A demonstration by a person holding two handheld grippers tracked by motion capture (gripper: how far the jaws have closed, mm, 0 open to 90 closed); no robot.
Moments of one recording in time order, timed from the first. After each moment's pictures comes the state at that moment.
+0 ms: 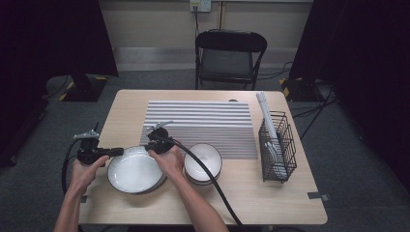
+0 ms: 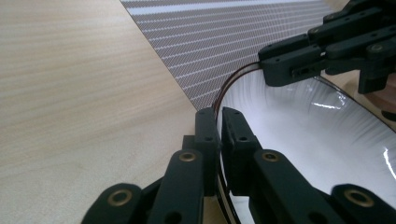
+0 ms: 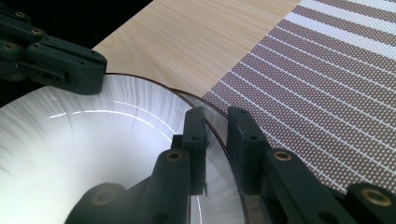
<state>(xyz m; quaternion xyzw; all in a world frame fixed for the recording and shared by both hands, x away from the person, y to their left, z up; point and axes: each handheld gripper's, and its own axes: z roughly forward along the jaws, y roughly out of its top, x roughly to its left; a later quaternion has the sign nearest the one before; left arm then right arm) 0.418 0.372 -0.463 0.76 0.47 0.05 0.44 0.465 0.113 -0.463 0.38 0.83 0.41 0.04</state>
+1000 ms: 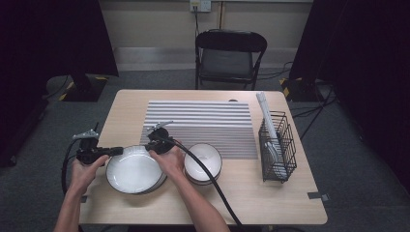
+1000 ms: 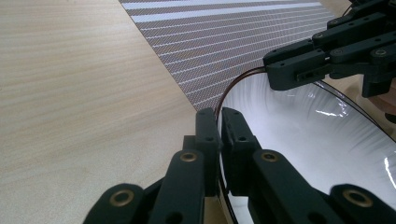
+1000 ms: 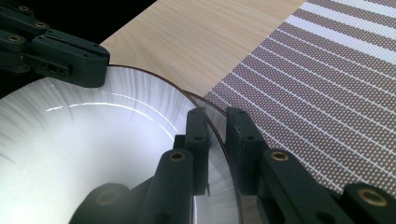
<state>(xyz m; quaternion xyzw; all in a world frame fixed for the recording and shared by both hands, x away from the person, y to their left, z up) 0.418 0.375 -0.461 0.76 0.47 0.06 0.45 0.464 0.111 -0.462 0.37 0.83 0.41 0.04</state>
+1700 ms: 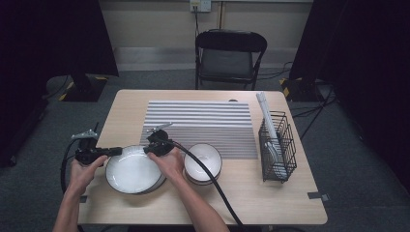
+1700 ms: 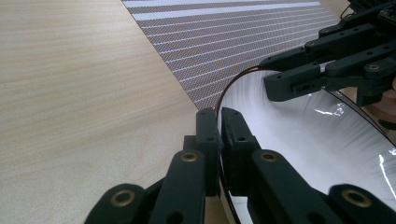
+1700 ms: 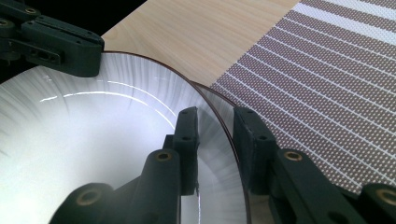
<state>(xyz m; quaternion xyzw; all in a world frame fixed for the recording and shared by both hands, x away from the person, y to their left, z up) 0.416 0.379 -0.459 0.76 0.47 0.07 0.45 0.461 0.113 -0.468 0.38 0.83 0.41 0.03</state>
